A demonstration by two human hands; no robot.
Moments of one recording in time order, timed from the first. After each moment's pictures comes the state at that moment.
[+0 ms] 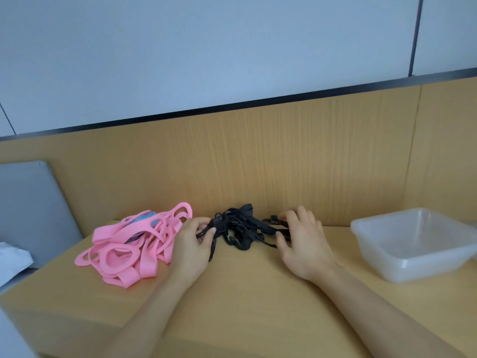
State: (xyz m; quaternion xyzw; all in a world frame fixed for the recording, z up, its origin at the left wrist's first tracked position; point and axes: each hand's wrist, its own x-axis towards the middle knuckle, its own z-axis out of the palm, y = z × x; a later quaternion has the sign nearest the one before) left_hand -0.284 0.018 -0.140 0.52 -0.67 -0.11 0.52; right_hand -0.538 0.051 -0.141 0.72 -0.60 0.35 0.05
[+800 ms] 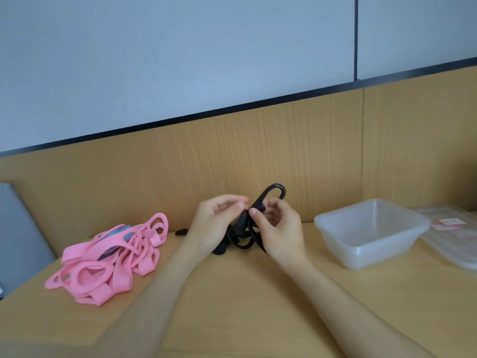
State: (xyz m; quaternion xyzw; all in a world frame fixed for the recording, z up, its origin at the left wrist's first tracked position) left_hand -0.380 0.057 -0.055 0.37 -0.73 -0.36 0.45; right_hand -0.531 0.075 -0.111 0.52 -0.41 0.71 -0.24
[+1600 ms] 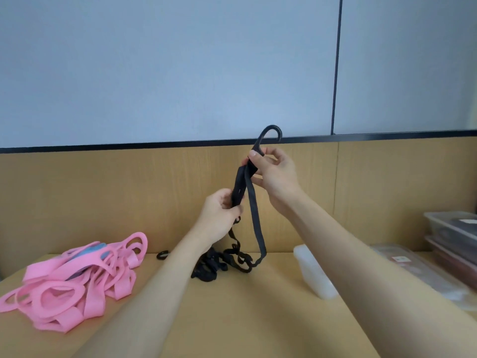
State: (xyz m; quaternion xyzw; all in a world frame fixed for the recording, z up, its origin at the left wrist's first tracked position) left_hand -0.414 0.030 -0.010 0.35 -0.72 -0.37 0.47; right_hand -0.557 0.064 0.053 0.51 -0.34 0.72 -0.32
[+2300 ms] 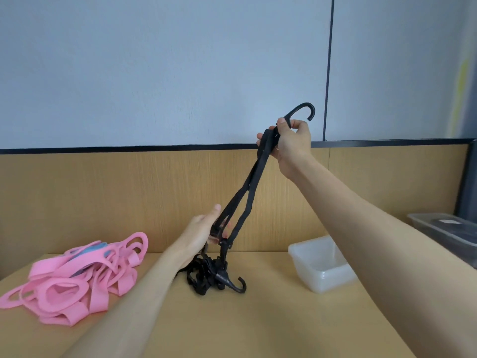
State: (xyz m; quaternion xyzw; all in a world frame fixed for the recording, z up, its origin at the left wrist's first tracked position) left_hand -0.368 0.029 -0.040 0.38 -0.72 -0.44 0.38; right_hand -0.574 0.072 0.119 0.40 -0.32 0.80 -0.32
